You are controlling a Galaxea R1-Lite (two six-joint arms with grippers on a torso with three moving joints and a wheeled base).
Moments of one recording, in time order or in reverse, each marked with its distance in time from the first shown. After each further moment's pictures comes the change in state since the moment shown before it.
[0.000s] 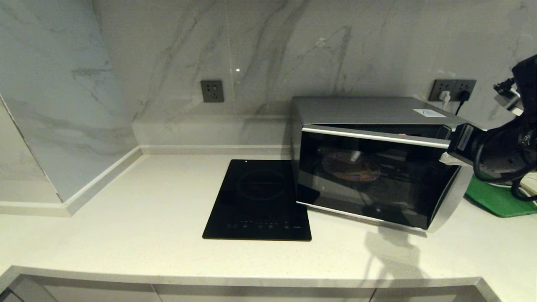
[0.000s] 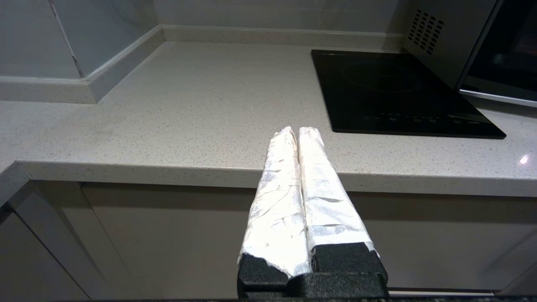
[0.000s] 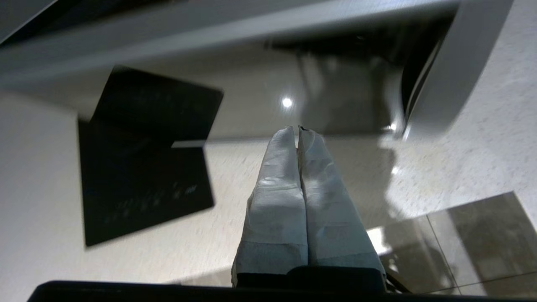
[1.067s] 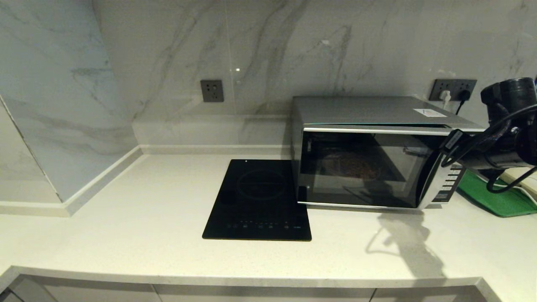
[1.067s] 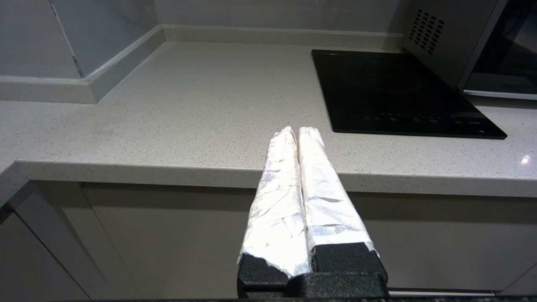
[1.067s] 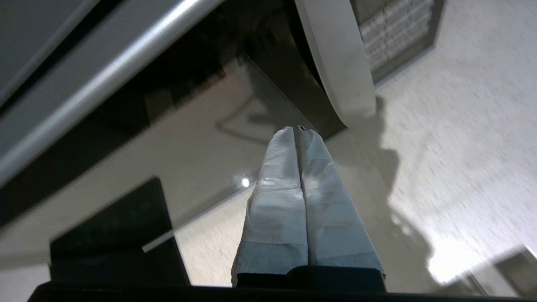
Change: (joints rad) left arm 0.000 0.000 0.000 0.000 0.000 0.000; right arm -0.174 0.214 0.005 -0.253 -0.040 0.058
